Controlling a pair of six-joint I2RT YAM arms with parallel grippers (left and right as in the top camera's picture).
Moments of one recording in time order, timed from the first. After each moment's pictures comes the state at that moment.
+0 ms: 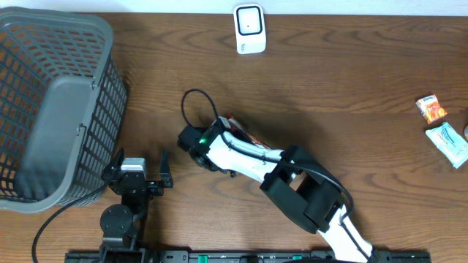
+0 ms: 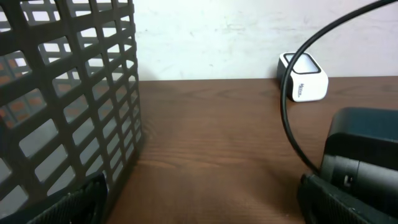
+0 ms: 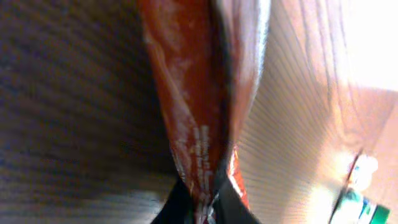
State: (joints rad) left arm -0.07 0.01 0.02 -0.12 -0.03 0.00; right arm 0.95 2.26 1.56 -0.99 0.67 0.31
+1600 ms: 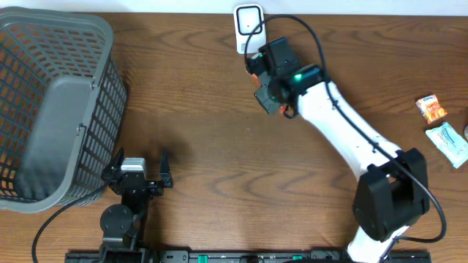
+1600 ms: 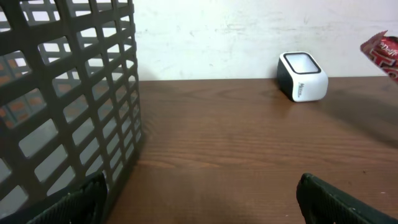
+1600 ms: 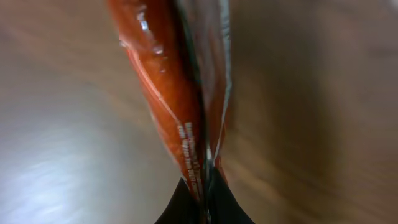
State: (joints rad) left arm -0.07 0.01 0.02 -0.12 -0.03 0.00; right arm 0.51 1.88 1.55 -0.77 0.21 -0.19
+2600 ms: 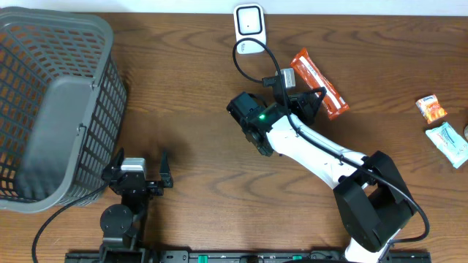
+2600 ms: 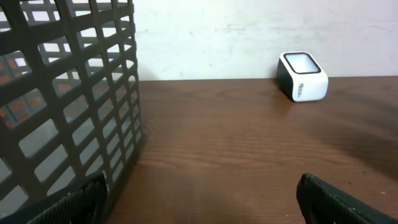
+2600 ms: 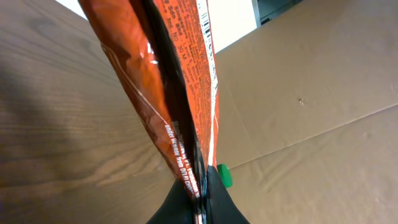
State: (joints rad) left arm -0.07 0.01 0.02 -0.12 -0.03 0.00; right arm 0.70 1.88 1.31 -0.90 1.52 0.49
